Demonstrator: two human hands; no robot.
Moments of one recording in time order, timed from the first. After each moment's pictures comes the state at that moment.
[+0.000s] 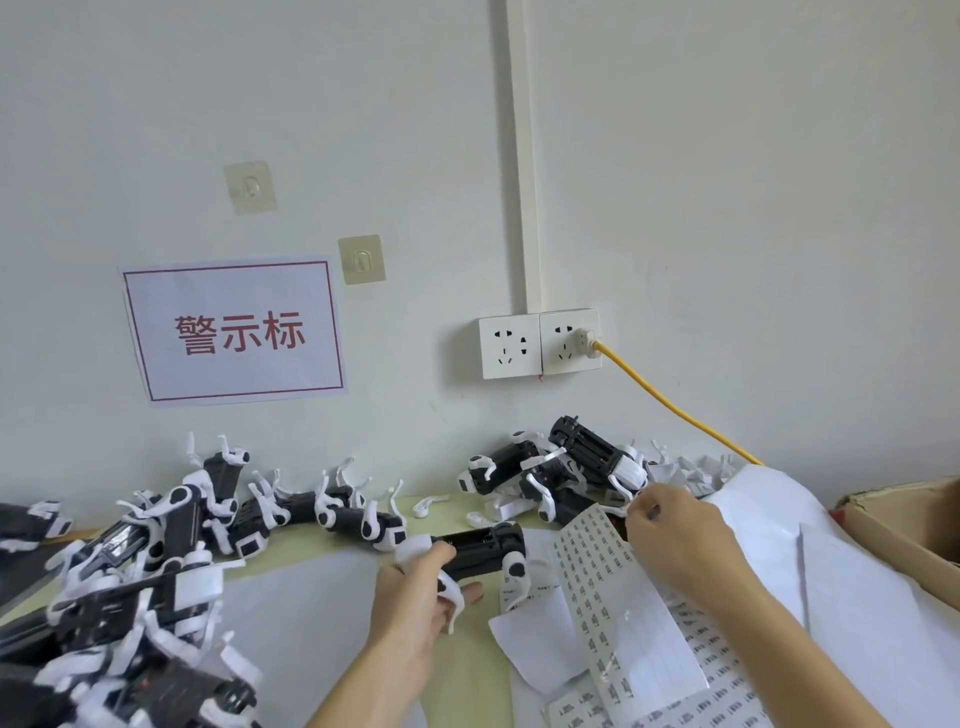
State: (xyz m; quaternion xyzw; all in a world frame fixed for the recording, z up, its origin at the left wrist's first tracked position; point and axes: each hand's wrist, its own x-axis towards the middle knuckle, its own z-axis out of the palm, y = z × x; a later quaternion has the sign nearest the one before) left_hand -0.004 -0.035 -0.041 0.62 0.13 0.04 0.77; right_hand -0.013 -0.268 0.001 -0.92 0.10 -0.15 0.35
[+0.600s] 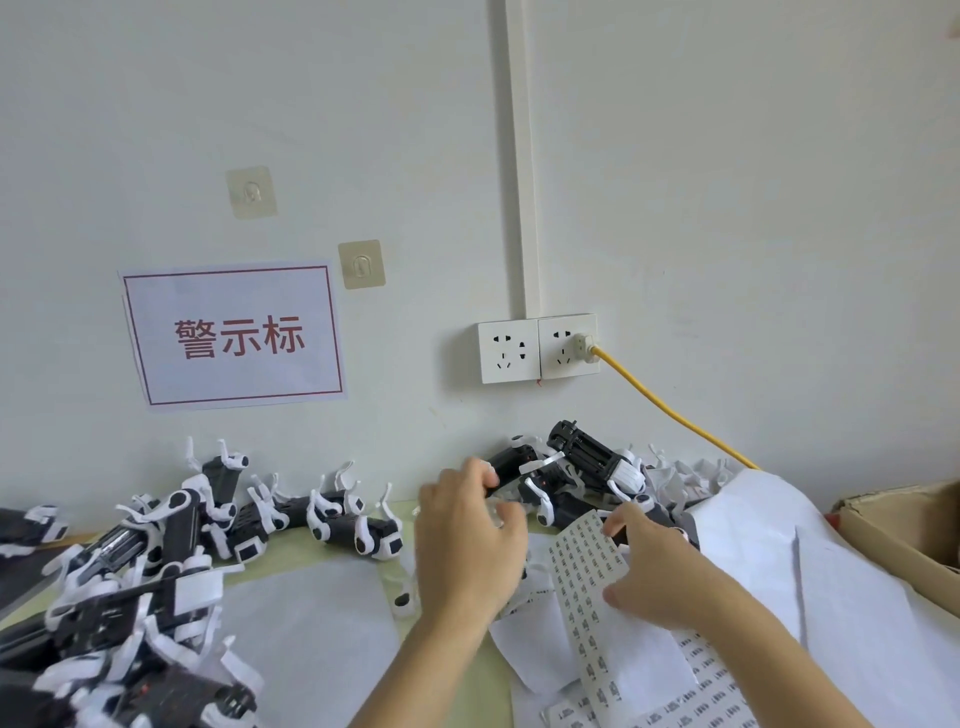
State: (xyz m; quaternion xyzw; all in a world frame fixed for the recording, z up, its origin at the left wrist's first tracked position) left_hand -0.008 -0.084 0.002 0.86 -0.05 0.35 0.37; right_hand -0.022 -0.260 -0.001 -0.96 0.02 0.02 0.28
